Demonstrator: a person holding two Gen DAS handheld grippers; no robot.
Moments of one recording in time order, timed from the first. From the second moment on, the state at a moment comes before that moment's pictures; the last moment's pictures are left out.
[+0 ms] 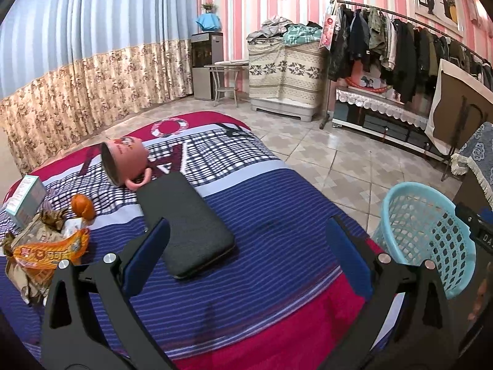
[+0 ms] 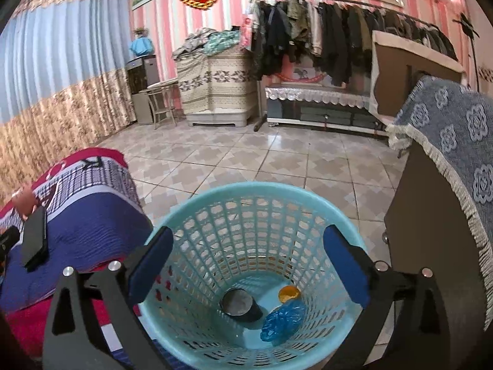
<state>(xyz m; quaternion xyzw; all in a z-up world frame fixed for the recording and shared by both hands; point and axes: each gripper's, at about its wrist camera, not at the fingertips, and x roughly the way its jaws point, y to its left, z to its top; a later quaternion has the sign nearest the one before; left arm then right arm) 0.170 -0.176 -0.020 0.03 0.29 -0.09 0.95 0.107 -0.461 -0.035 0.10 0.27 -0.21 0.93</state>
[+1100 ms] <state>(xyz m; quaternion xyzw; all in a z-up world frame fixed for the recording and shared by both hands) 0.085 0.124 -0.014 -0.02 0.30 0.10 0.95 0.106 -0.288 -0.015 0.02 0.26 -0.03 0.96</state>
